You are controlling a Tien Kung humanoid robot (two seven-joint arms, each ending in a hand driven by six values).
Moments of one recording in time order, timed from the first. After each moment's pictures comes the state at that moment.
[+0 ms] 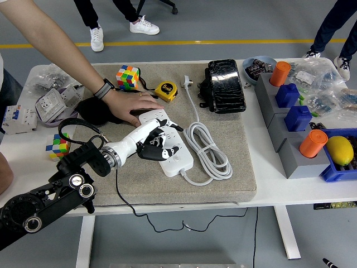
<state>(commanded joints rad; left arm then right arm) -0.47 0.32 -0.66 -1.42 1.23 0.21 0.12 0.07 -0.27 0.63 0.36 -0.30 -0.10 0.03</state>
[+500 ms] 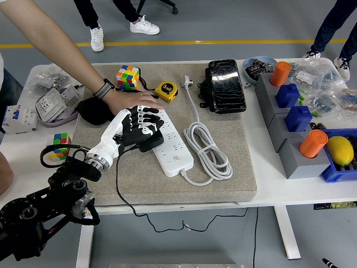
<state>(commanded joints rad) -0.42 0.31 -0.65 -1.32 0.72 0.39 -0.23 0.07 -0.26 0.63 0.36 -0.30 -0.10 0.03</state>
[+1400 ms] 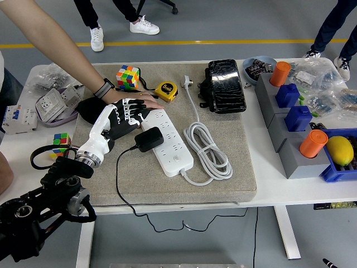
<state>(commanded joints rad) -0.39 0.31 -0.71 -1.31 0.74 0.39 -0.24 0.07 -0.26 0.62 0.36 -0.29 -0.10 0.03</state>
